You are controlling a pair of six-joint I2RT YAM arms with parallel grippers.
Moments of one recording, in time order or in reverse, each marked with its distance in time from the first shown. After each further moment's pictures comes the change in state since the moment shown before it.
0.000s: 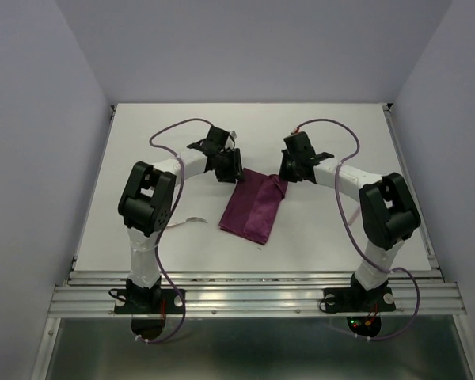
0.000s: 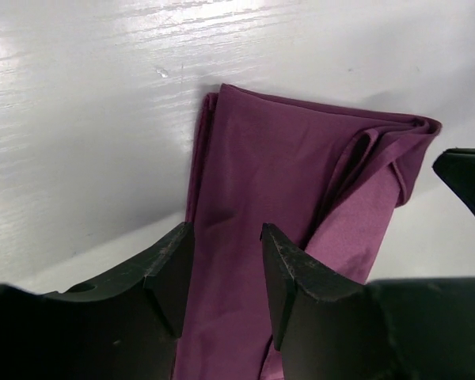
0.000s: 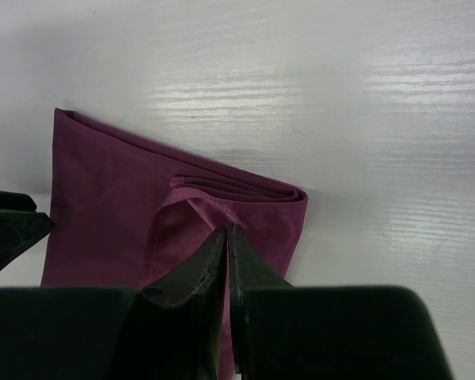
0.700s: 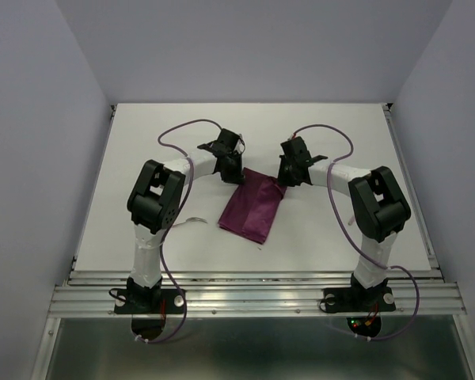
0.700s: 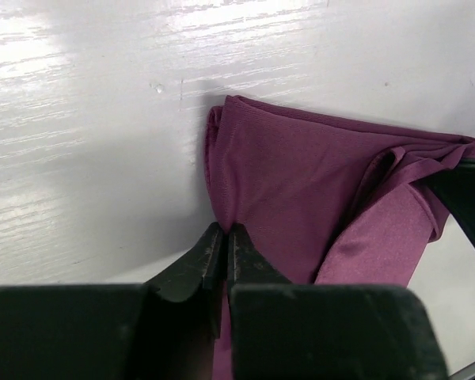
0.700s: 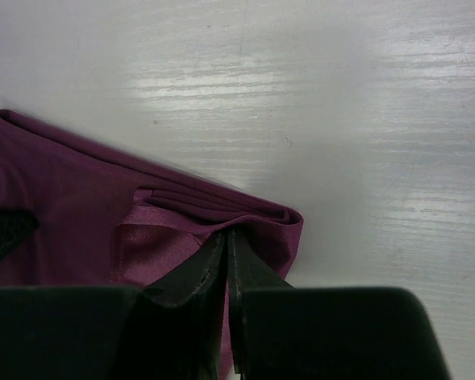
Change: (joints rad) left arm -0.059 0.090 0.063 -0.030 -0.127 0.000; right arm -0.001 0.101 -0.003 0.041 -0.005 -0.002
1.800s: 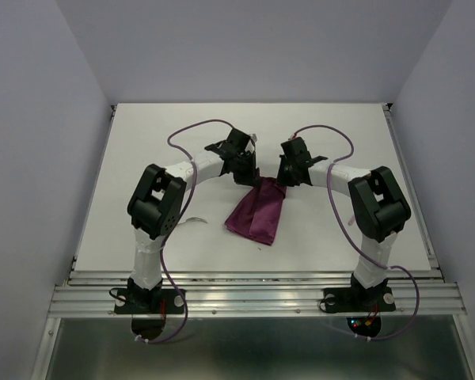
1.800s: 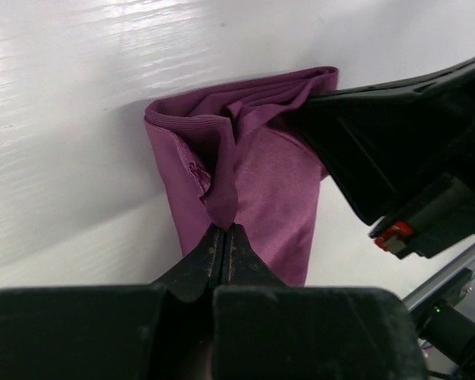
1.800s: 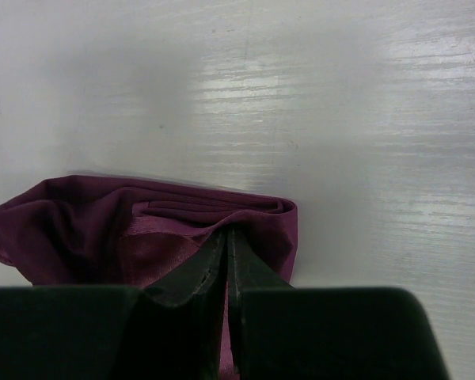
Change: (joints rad) left arm -0.076 -0.046 0.024 -0.011 0.123 -0.066; right arm 0.000 0.000 -0.010 0.027 -0.008 0.020
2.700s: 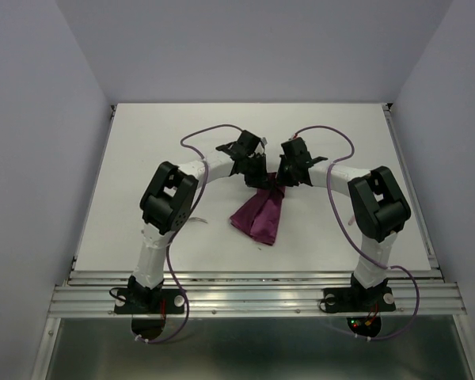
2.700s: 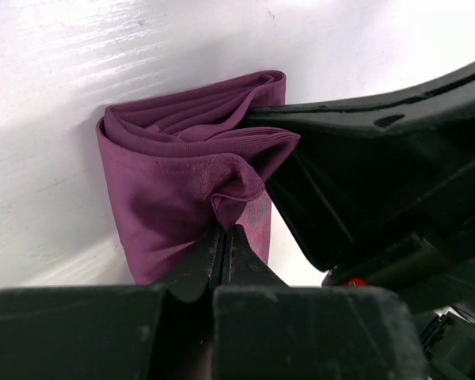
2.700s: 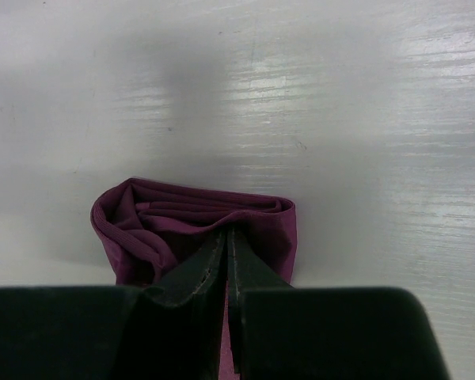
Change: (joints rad) left arm -0.040 0.107 0.100 0.011 0.095 -0.091; right arm -0.001 0.002 -0.008 0.021 -0.014 0.032
